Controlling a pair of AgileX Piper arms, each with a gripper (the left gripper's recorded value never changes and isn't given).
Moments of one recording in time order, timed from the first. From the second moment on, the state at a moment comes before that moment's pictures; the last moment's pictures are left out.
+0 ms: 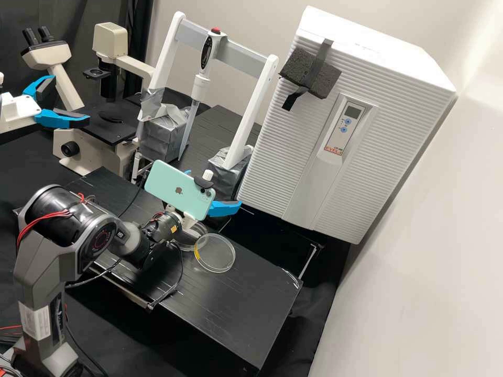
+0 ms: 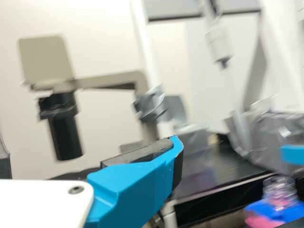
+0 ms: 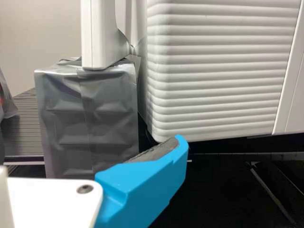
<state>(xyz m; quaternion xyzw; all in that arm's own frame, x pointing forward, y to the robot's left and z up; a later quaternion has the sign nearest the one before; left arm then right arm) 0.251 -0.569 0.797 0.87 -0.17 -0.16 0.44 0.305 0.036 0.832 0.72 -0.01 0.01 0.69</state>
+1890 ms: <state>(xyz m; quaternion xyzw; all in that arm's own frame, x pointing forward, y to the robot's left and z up) 0.240 -0.572 0.796 0.86 -0.19 -0.16 0.45 0.377 0.234 0.879 0.72 0.04 0.10 0.69</state>
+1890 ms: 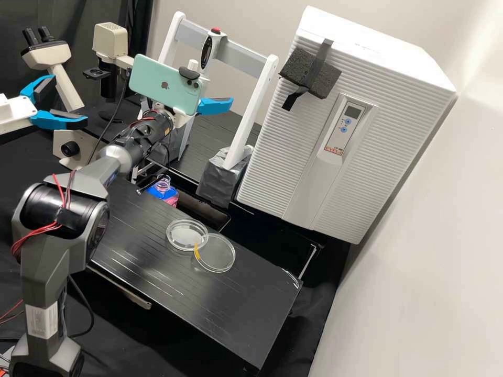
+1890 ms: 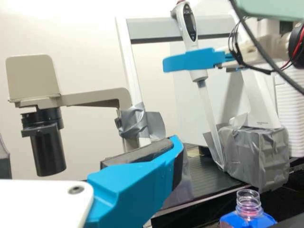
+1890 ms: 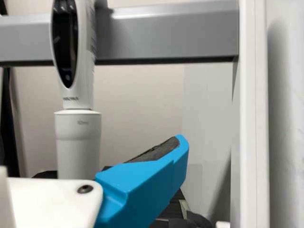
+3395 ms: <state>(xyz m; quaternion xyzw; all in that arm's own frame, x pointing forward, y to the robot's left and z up) 0.246 -0.577 0.800 0.85 -0.20 -0.17 0.45 0.387 0.237 0.888 0.71 0.03 0.11 0.70</state>
